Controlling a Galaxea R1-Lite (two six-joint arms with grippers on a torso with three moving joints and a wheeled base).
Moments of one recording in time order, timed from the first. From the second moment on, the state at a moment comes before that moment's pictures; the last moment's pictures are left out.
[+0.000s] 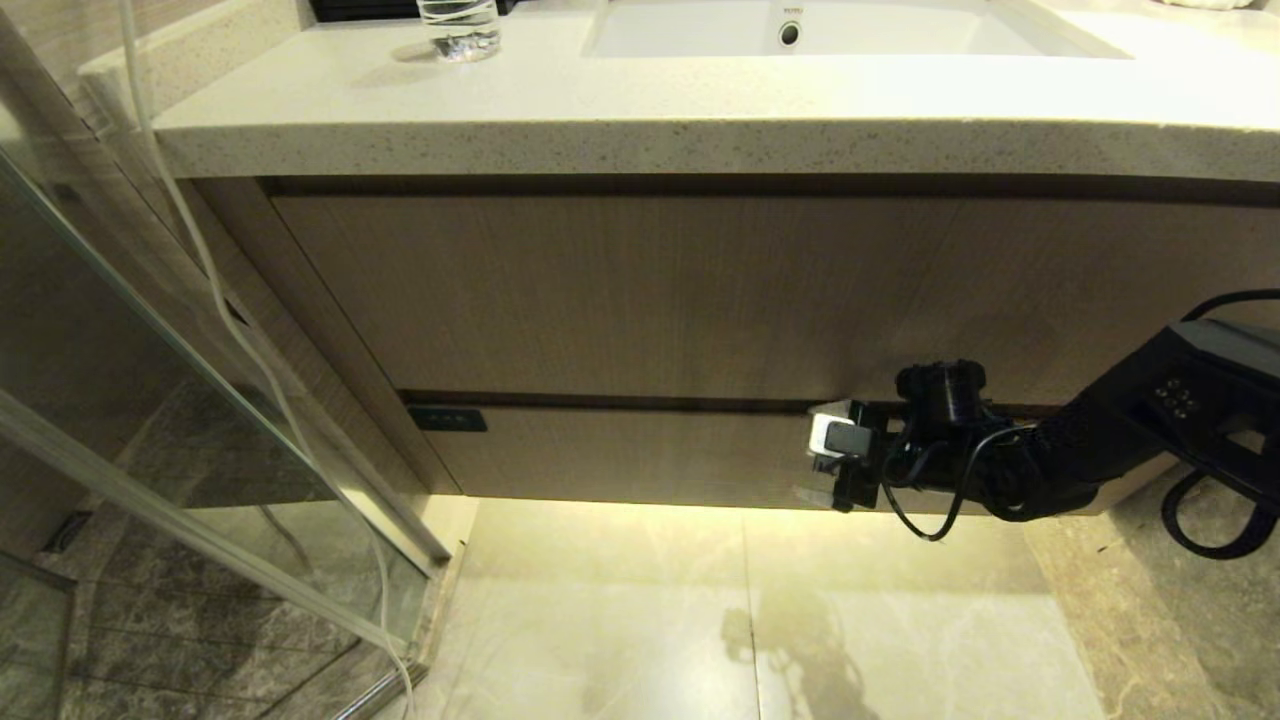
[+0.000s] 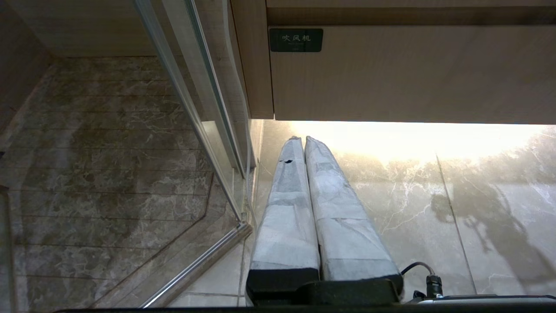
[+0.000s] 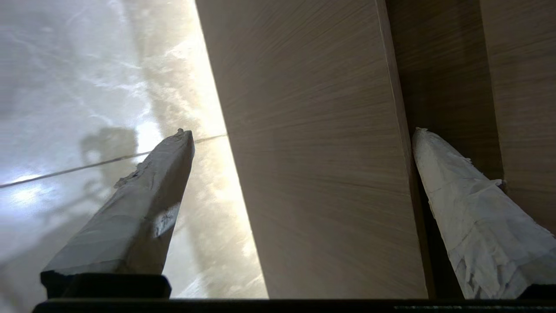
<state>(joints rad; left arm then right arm) 0.00 0.00 0.00 0.00 0.00 0.00 0.19 2.28 -1.13 -0.54 0.37 -1.15</state>
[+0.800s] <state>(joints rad) 0.00 0.00 0.00 0.00 0.00 0.00 0.19 2.19 -1.08 -0.27 0.33 -1.16</state>
